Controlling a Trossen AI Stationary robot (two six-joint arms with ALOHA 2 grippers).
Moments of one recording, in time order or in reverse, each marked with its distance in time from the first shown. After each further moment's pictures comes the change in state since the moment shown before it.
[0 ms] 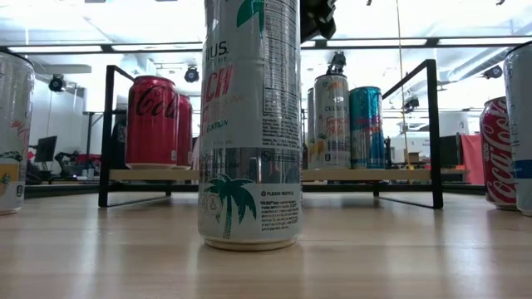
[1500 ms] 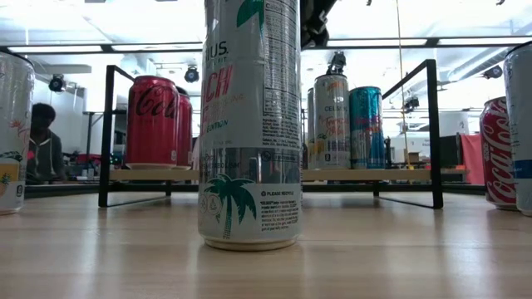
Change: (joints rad) left arm 0.001 0.000 0.000 -0.017 0.000 0.013; right arm -0.094 0.015 0.023 -0.013 -0.055 -0.067
